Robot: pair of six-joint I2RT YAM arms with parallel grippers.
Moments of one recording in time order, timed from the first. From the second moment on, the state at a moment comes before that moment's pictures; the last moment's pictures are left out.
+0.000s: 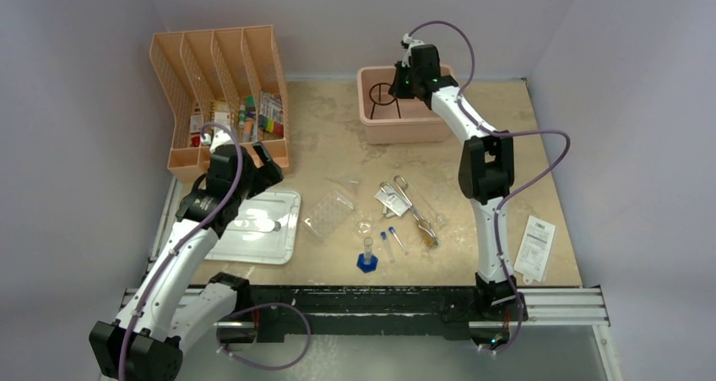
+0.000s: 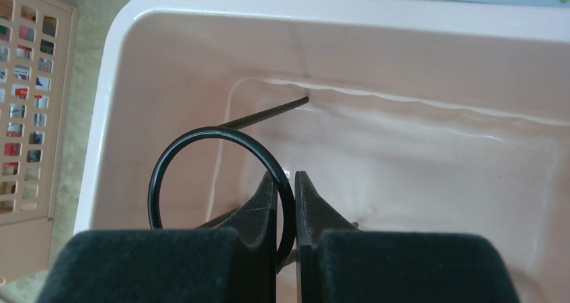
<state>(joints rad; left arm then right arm) -0.26 0.89 0.83 -0.58 -0.21 -0.67 0.28 2.32 2.11 -0.40 -0.12 0.25</state>
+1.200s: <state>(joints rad) -0.26 0.81 0.86 -0.59 -0.11 -0.59 0.35 1.49 1.45 -0.41 0.04 0.31</state>
